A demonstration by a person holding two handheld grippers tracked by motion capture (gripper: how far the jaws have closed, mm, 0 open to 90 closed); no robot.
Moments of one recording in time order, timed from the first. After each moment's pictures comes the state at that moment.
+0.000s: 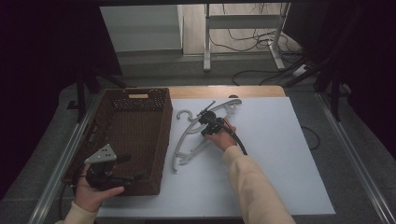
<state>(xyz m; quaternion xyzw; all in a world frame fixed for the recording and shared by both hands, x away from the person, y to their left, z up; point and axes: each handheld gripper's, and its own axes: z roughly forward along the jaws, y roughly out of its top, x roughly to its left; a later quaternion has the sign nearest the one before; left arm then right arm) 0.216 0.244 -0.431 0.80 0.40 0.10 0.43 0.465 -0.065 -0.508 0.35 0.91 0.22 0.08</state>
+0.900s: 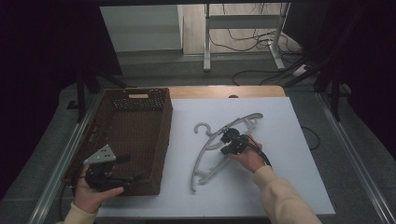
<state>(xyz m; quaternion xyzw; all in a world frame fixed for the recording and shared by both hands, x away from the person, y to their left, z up) 0.214 0.243 -0.430 0.80 0.40 0.10 0.43 0.393 -0.145 -0.499 0.32 0.92 0.20 0.06</state>
